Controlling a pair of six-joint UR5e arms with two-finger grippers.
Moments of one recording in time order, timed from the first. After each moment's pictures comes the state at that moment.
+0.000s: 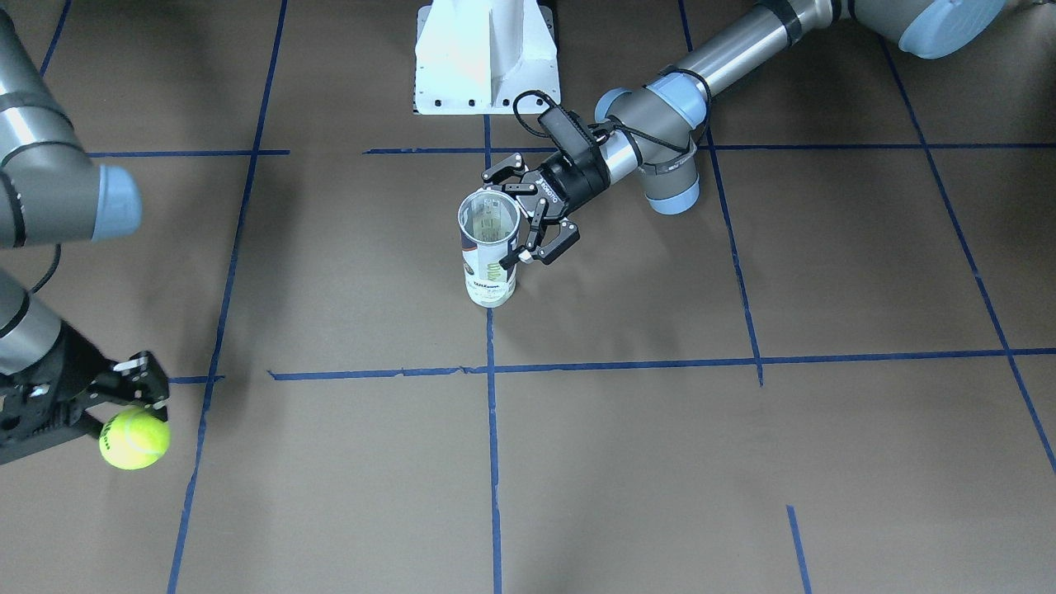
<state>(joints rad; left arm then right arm) -0.43 -2.19 -1.26 -3.25 -1.44 -0.30 1.05 -1.08 1.51 -1.31 2.13 0.52</state>
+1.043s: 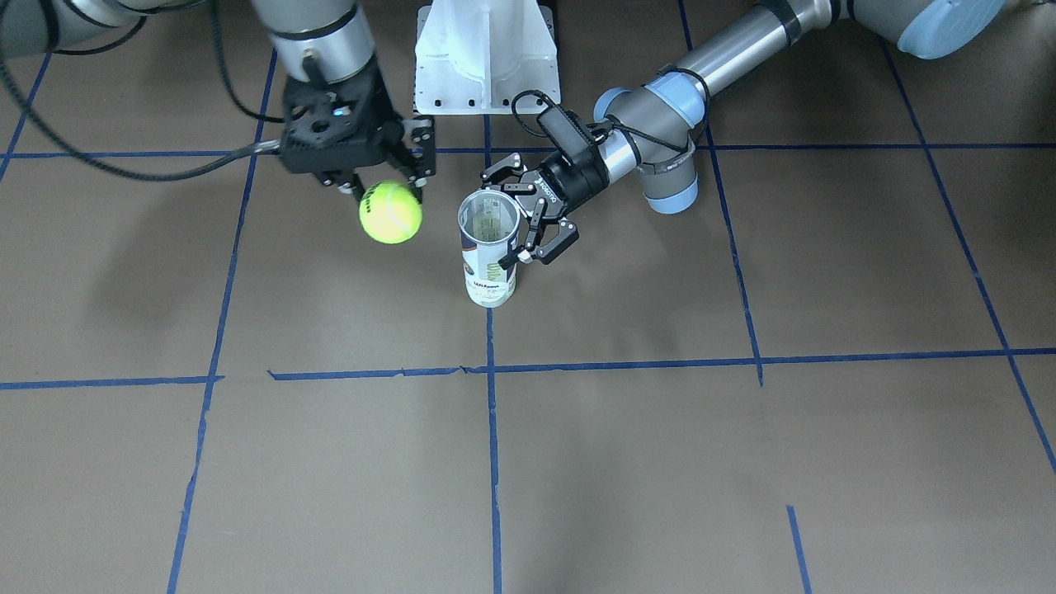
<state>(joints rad) -0.43 -2.20 -1.26 -3.25 -1.44 -0.30 0.68 -0.79 1.94 -1.90 1.94 1.13</state>
